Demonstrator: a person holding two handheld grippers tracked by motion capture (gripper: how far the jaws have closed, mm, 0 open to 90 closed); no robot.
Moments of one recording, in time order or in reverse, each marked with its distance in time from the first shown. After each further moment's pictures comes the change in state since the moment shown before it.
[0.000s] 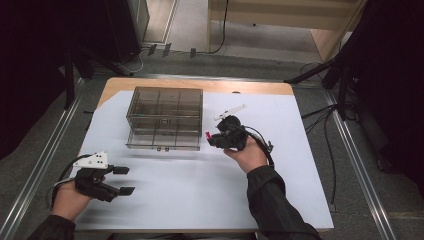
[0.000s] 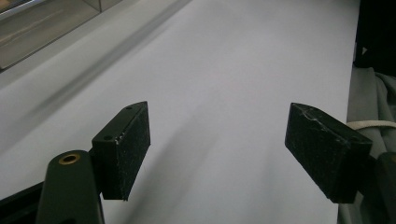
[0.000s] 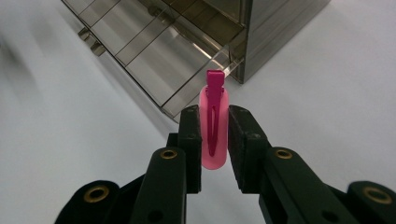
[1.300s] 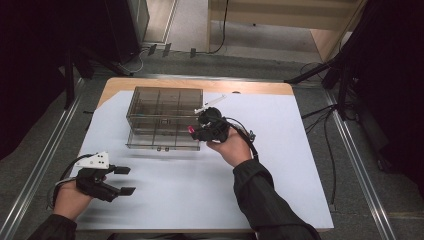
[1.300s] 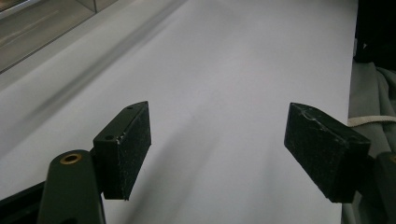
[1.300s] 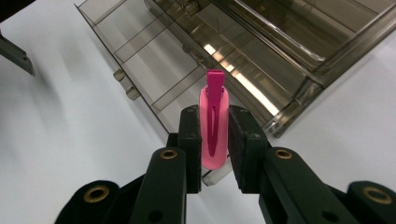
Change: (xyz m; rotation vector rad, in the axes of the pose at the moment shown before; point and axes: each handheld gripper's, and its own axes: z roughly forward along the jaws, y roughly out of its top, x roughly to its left) left arm 0.002 0.001 0.002 0.007 0.002 0.018; right arm 0.025 0.042 0.020 0.006 0.050 -0.061
